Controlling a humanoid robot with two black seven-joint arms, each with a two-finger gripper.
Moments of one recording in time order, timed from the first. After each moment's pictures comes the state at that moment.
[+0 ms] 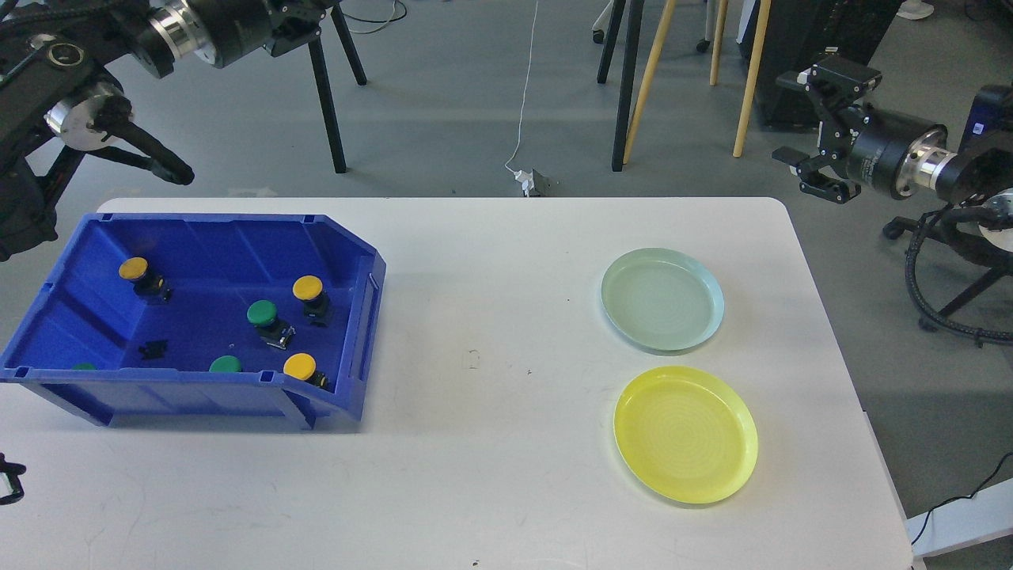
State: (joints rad) left arm -1.14 0.55 -0.65 -0.89 0.67 -0.46 -0.17; right arm 1.08 -0.64 0.26 0.71 -0.23 0.49 0.11
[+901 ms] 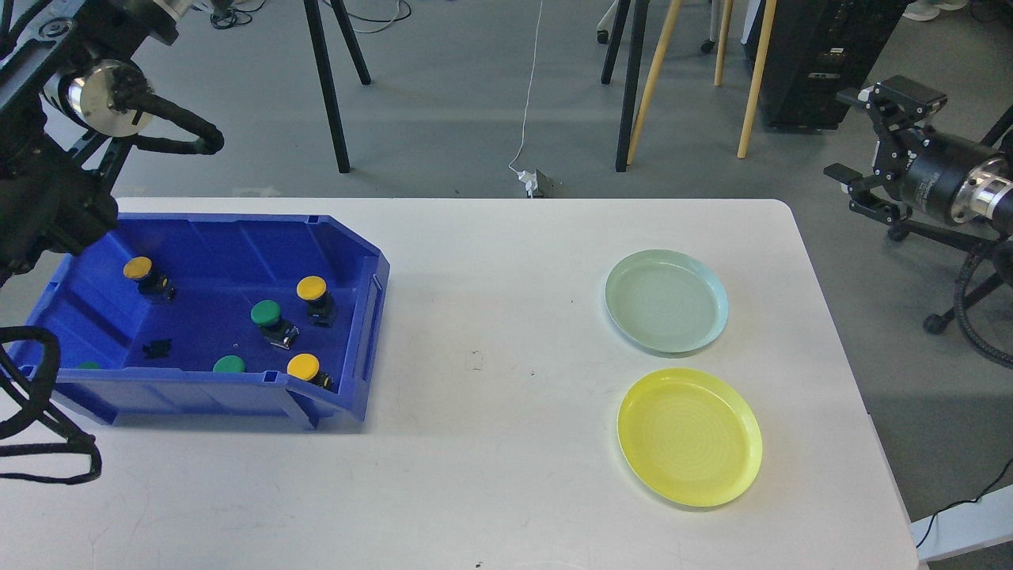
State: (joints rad) left arm -1.13 0.41 -0.80 -0.74 0.42 -0.49 -0.30; right arm 0.95 -0.77 0.32 0.73 -0.23 0.49 0.19
